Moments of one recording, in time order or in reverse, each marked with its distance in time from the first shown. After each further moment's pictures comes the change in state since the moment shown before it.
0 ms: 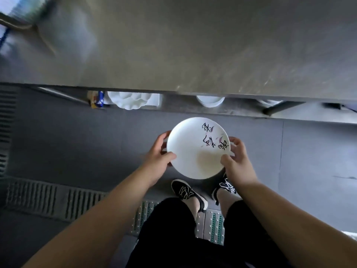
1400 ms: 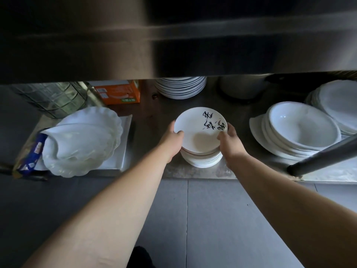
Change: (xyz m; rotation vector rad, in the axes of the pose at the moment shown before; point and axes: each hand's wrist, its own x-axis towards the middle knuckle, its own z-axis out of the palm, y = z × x) left_hand 0.486 -0.010 0.114 0.240 0.080 0.351; right_hand 0.471 0.061 0.025 0.061 0.189 -0.293
